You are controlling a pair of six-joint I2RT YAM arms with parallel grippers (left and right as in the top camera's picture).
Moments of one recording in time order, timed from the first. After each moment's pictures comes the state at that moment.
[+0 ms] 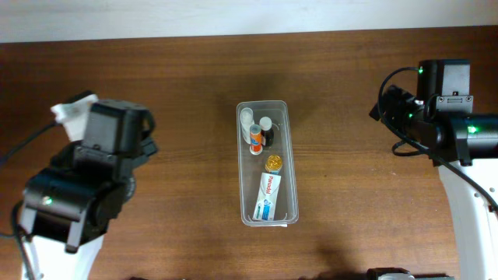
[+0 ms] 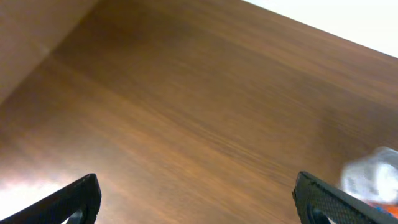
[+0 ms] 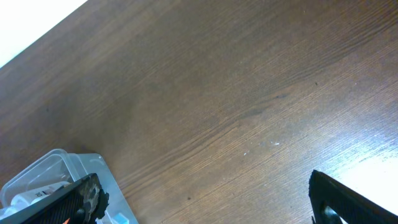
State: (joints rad) left arm -0.29 1.19 1.61 -1.39 -0.58 -0.63; right arm -0.03 1.34 1.51 -1.15 0.15 0.57
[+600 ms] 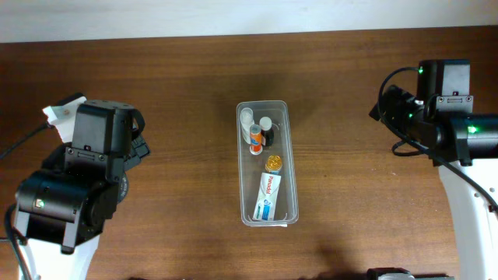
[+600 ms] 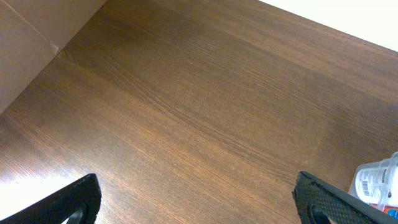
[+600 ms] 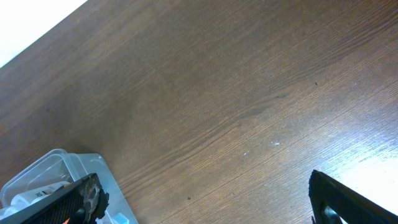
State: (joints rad) left arm -0.25 1.19 1.61 -1.39 -0.56 -0.60; right arm -0.03 1.34 1.51 -1.15 0.15 0.57
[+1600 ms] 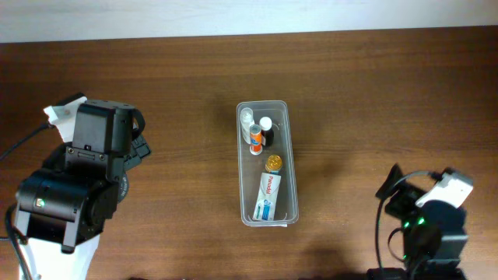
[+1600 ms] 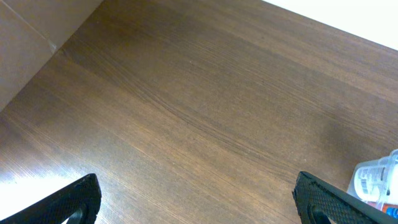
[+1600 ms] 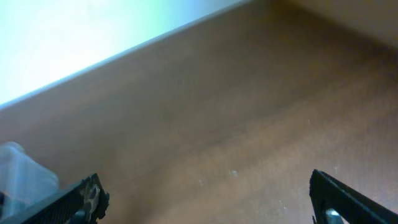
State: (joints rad) left arm -0.25 1.19 1.61 -1.39 -0.56 -0.60; right arm -0.03 0.35 0.58 -0.72 0.31 0.36
